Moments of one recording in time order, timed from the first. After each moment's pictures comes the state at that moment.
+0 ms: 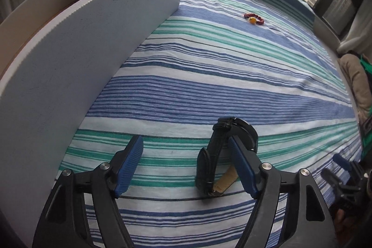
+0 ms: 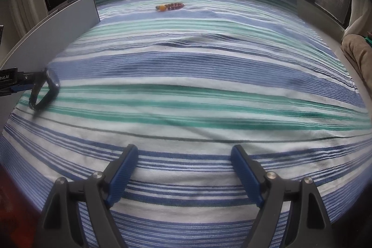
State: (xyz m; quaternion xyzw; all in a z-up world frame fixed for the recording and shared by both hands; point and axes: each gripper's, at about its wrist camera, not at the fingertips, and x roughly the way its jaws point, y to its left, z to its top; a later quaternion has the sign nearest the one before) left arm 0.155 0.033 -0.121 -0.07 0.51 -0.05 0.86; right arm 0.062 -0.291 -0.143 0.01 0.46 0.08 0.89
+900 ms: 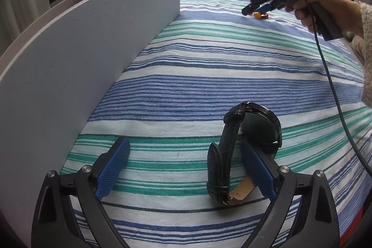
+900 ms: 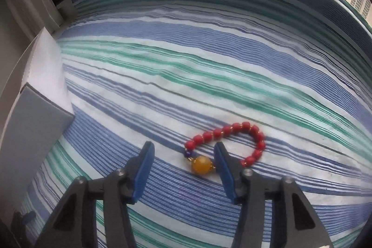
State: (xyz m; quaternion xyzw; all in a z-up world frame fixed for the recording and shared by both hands) left arm 0.142 0.019 -0.140 0.00 0.45 -0.02 0.89; right arm 0.449 -0.182 -0.120 -0.09 0.52 0.22 0.82
